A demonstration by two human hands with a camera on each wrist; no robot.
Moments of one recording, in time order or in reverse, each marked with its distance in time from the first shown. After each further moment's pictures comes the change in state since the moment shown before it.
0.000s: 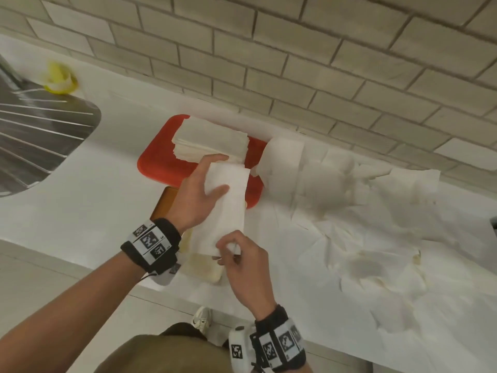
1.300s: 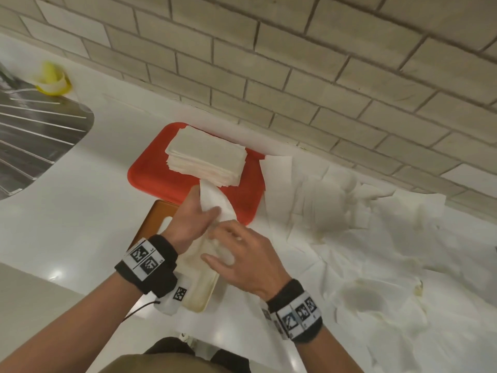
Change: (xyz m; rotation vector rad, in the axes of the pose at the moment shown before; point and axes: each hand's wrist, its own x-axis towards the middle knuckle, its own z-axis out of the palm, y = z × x) left_hand 0.026 -0.023 0.026 -0.361 -0.034 -0.404; right_hand 0.087 0.000 -0.046 -0.639 -0.116 -0.710
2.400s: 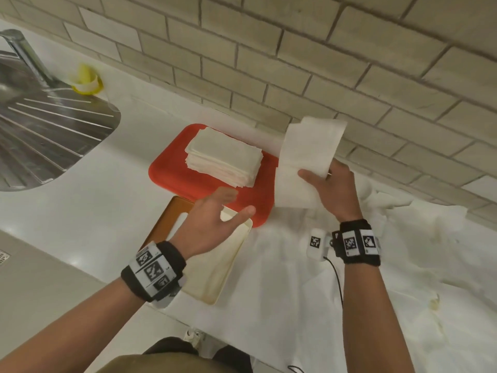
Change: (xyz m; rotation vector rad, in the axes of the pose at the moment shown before) left_hand -0.039 0.019 -0.003 0.527 0.027 0.255; right_hand 0.065 0.136 -0.097 0.371 0.265 0.619
